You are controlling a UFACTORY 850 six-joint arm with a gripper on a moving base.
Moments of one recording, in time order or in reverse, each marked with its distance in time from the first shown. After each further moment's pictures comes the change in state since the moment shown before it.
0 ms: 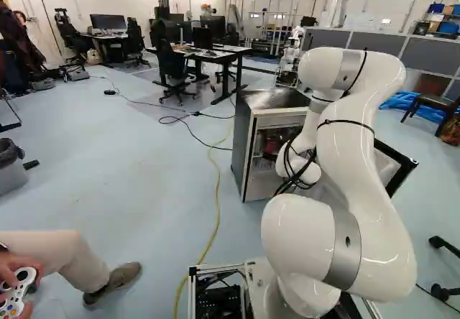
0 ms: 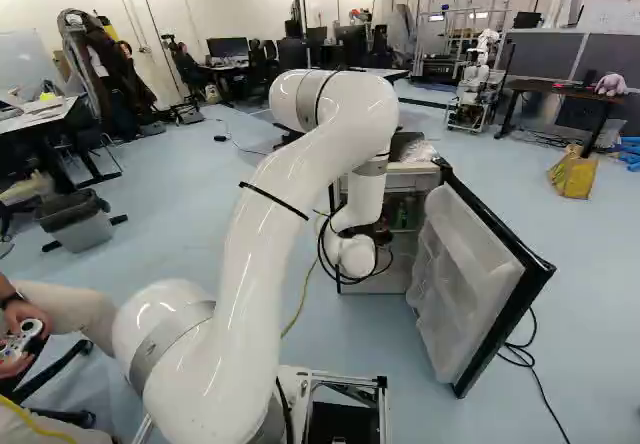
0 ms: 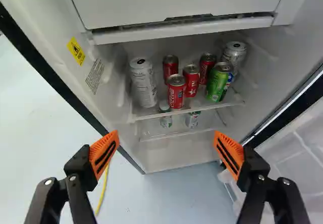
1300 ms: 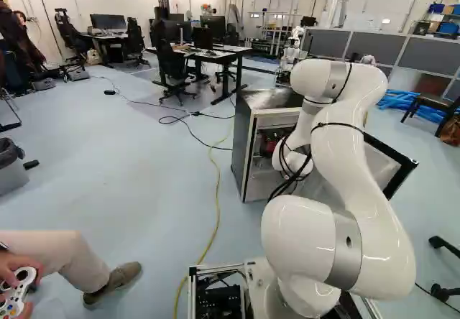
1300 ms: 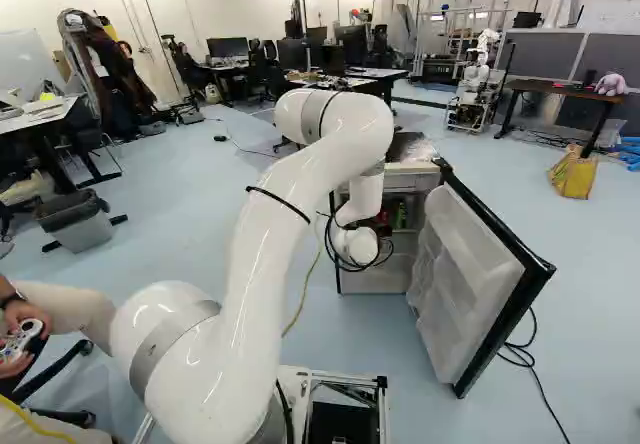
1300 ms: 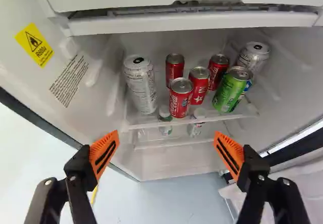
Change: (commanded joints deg) arm 2.4 -6.1 -11.6 0.0 -6.2 0.0
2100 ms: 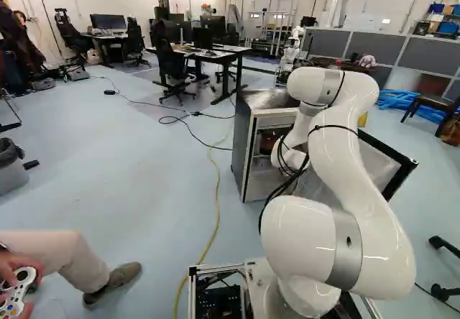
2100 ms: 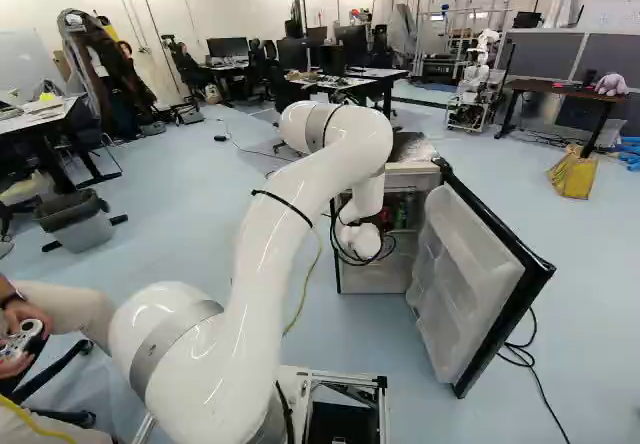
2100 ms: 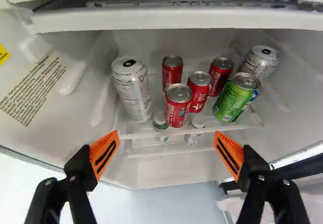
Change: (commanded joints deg) arm 0.7 -3.8 -7.1 0.0 -3.3 0.0
